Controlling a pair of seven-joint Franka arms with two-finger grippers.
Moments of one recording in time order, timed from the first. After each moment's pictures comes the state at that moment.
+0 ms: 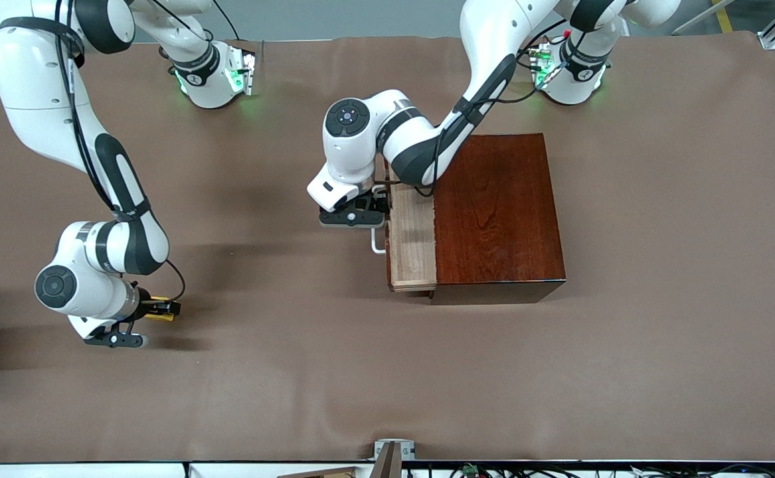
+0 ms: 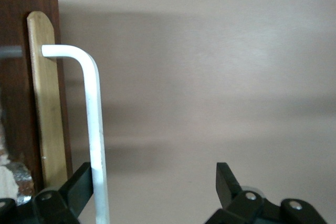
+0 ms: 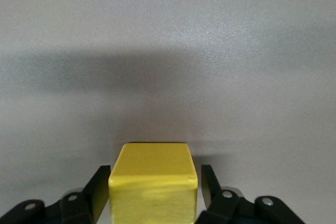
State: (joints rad) left arm -0.82 0.77 -0.14 -1.29 0.11 2.19 -0.97; right arm -0.02 0.74 -0.04 -1.63 -0.02 2.31 0.03
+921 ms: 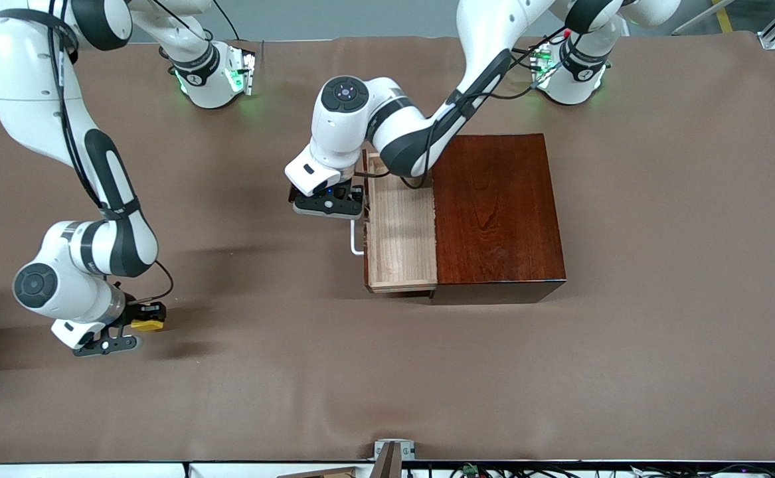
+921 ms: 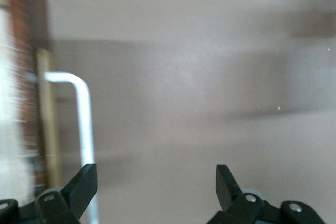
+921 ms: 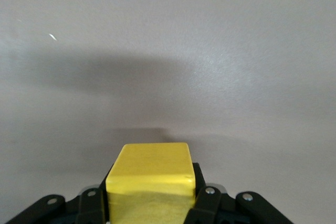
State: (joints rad) left arm -0.80 0.74 -0.17 -1.20 0.10 2.20 -0.97; right arm -0.02 0.70 -0.04 -1.58 -0.02 2.27 -0.21
